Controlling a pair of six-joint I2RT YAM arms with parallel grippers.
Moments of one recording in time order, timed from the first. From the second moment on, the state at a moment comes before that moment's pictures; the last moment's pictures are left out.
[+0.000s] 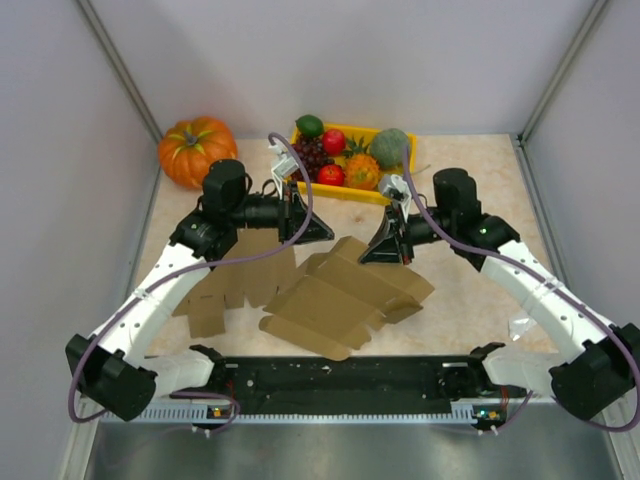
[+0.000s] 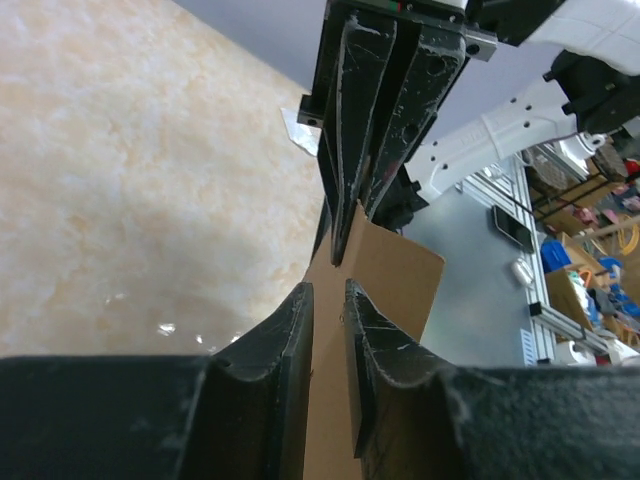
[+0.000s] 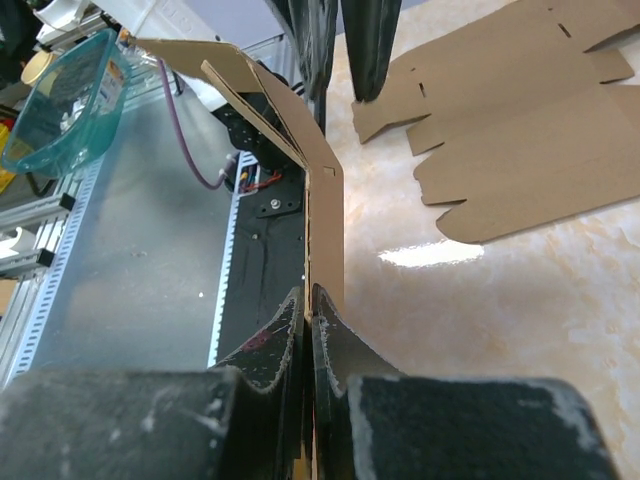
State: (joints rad) left arm -0.47 1.18 1.17 -0.21 0.99 -0.37; right arm 0.51 1.17 1.07 -0.37 -1.13 -0.06
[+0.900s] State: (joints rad) left arm -0.52 1.25 1.17 -0.12 1.08 -0.38; right arm 0.53 1.20 1.11 -0.32 -1.12 0.01
